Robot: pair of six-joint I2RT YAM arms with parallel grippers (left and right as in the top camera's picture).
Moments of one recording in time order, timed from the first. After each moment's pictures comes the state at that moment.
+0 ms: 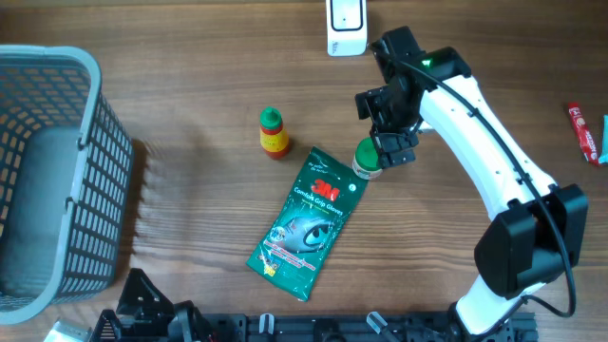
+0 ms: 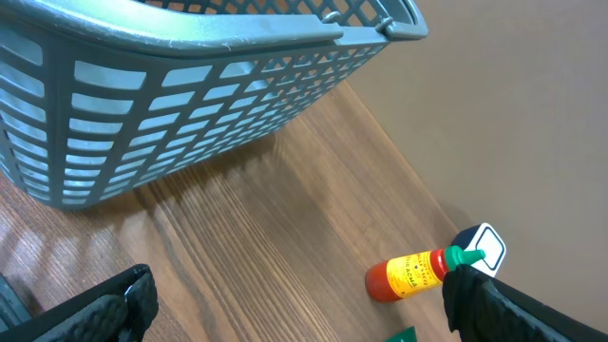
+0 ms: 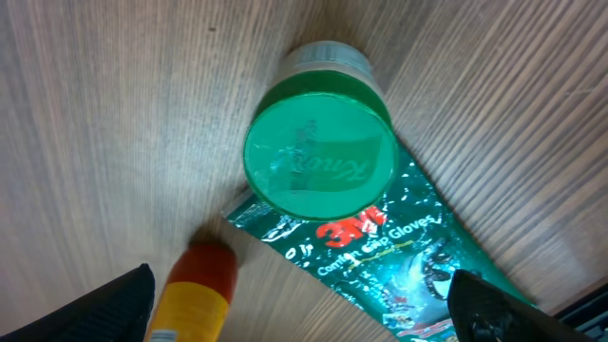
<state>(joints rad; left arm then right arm) 0.24 0.01 0.99 -1.38 -0.15 -0.78 0.36 1.85 1.63 -1.24 -0.18 1.60</state>
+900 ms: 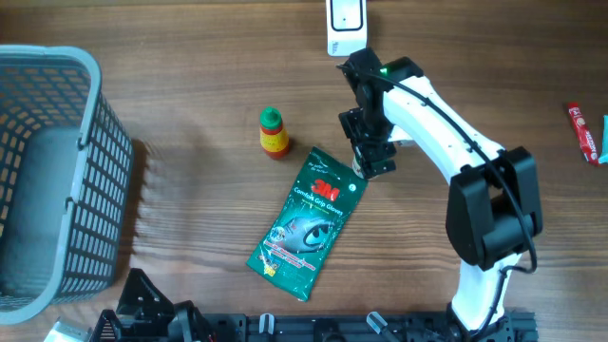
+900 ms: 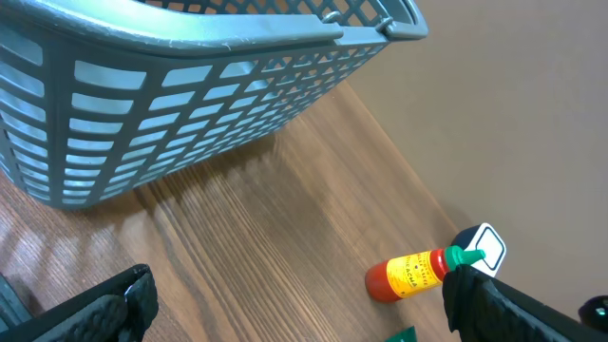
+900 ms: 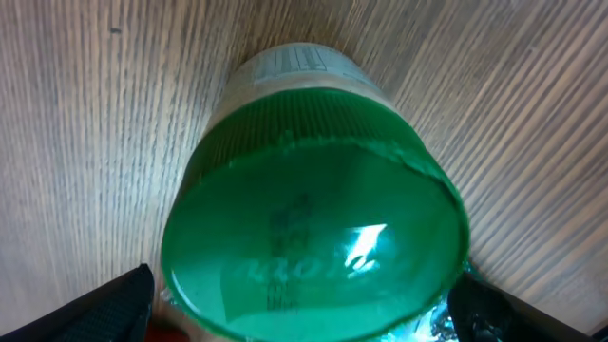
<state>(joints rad) 0.24 0.01 0.99 -1.38 -0.15 -0.78 0.42 2.04 1.62 -1.19 -0.14 1.66</state>
